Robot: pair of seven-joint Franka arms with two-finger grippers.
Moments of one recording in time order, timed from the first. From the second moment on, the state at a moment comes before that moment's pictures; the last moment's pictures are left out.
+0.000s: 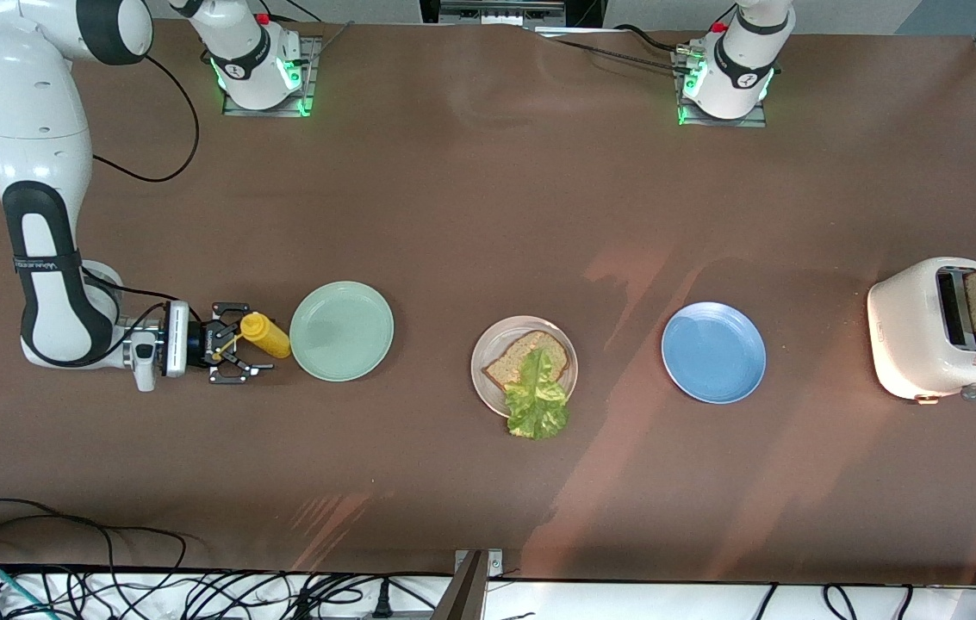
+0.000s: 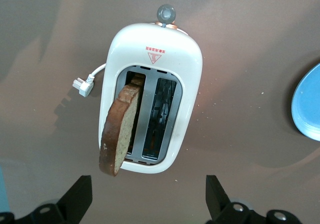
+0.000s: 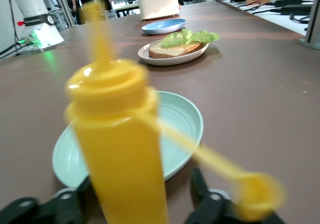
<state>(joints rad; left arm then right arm) 0.46 0.49 -0.09 -1.28 0.14 1.52 0.20 -0.04 0.86 -0.12 -1.59 1.18 1.73 -2.31</state>
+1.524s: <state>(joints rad) 0.46 0.49 -0.09 -1.28 0.14 1.52 0.20 0.80 0.68 -0.37 -1.50 0.25 2.01 -0.79</state>
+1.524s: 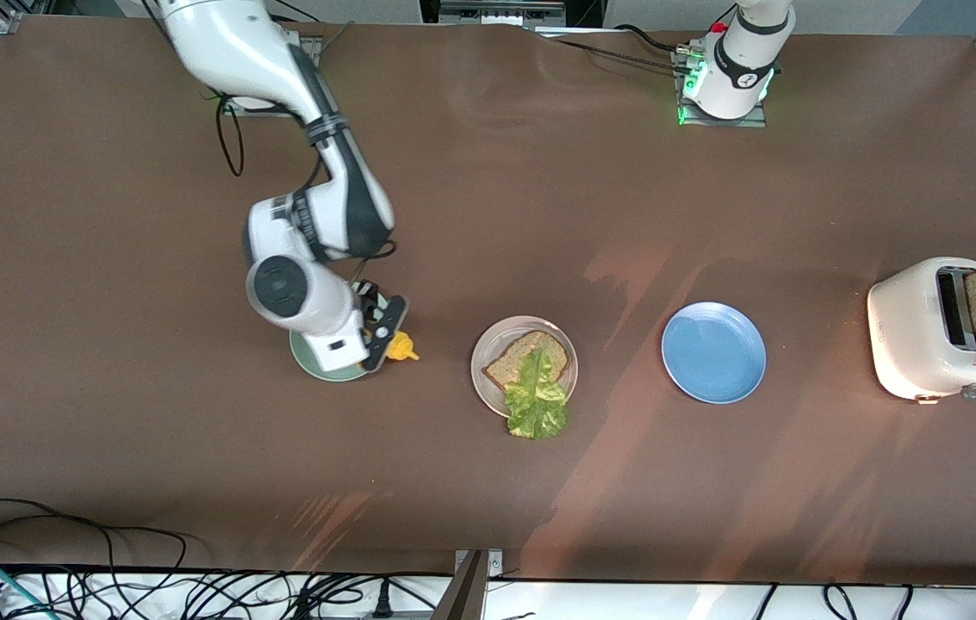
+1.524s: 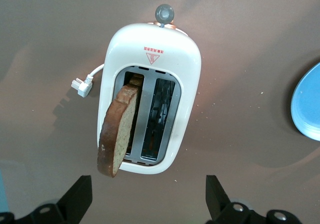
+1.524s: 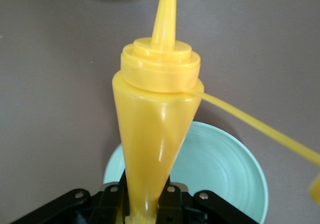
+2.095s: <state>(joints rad) 0.46 0.49 -0.09 -1.28 0.14 1.52 0.20 1.07 0.85 -0.38 -1.34 -0.09 1.81 -0.42</state>
